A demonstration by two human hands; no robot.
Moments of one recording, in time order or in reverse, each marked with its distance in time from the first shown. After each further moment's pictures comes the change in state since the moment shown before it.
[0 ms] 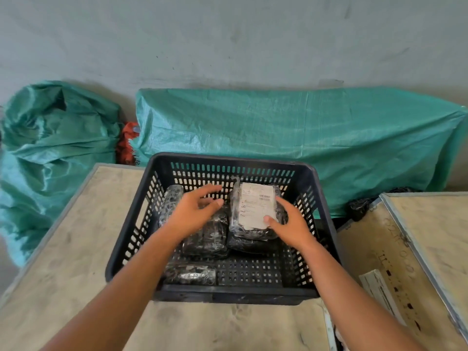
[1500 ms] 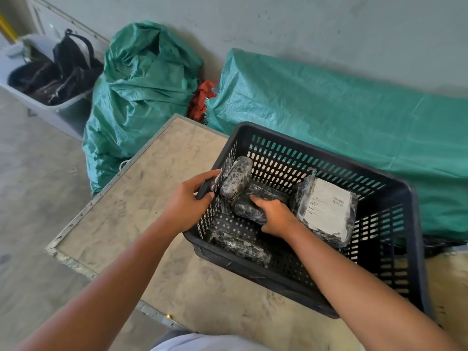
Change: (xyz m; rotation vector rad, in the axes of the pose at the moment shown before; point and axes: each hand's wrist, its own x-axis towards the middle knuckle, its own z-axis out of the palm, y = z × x) left_hand -0.104 -0.093 -0.101 -0.061 0.417 -0.158; right_hand 0.034 -0.085 0.183 -0.799 -0.631 -0.370
